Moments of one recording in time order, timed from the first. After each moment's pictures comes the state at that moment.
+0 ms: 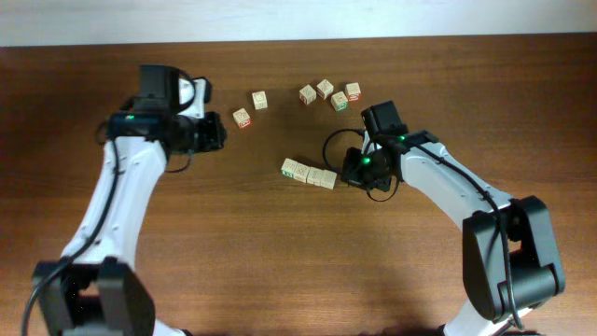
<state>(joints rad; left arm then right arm) -0.06 1.69 1.40 -0.79 0.32 -0.14 0.30 1.83 1.19 -0.62 -0.32 0.57</state>
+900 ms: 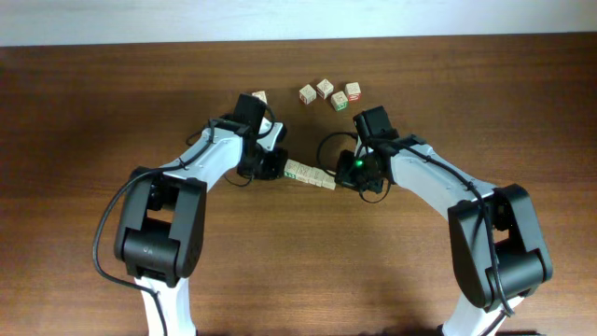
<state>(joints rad) -0.30 2.09 1.39 -0.65 0.37 -0.09 0.33 1.90 1.17 -0.52 -0.31 0.60</state>
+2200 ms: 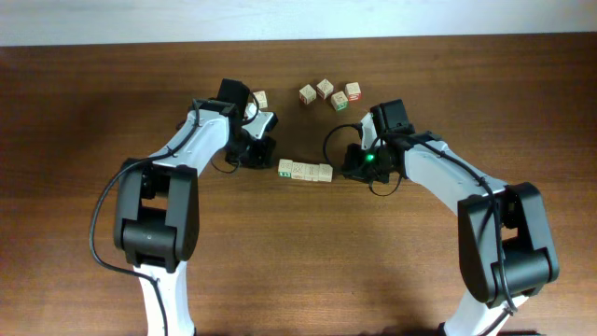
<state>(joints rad) -0.22 2.17 1.57 -0.83 0.42 0.07 0.25 1.90 1.17 -0.47 -0.45 0.41</state>
